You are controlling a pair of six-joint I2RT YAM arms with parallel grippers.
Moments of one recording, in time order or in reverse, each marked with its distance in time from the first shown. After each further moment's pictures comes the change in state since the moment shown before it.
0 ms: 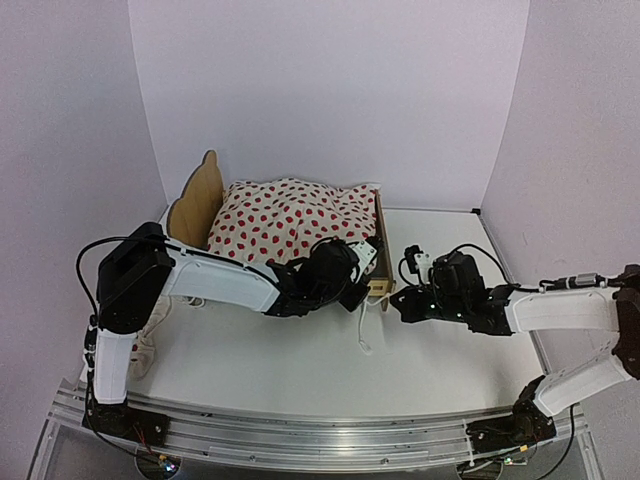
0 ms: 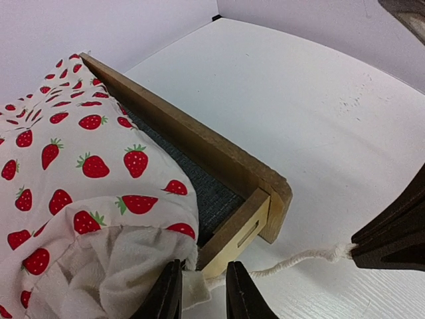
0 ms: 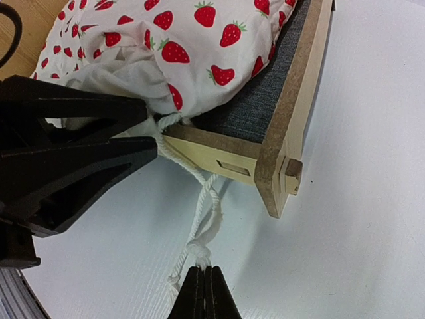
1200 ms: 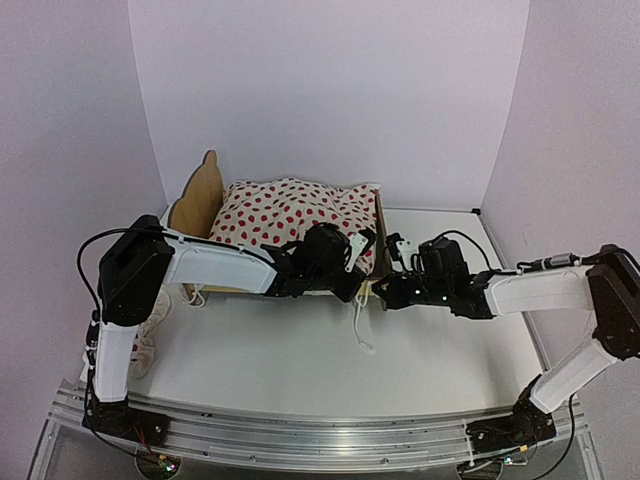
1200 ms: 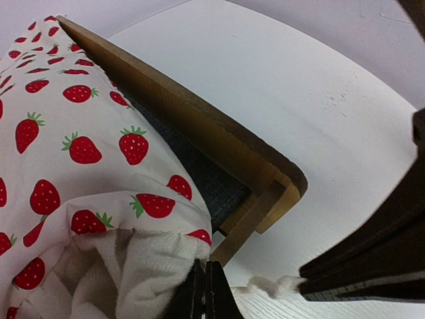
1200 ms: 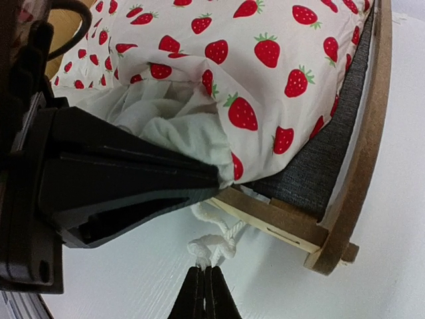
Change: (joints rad) left arm 0.073 0.022 0.072 -0.127 0.200 -0.107; right arm -0.029 0.164 0.130 0.069 -0.117 -0.060
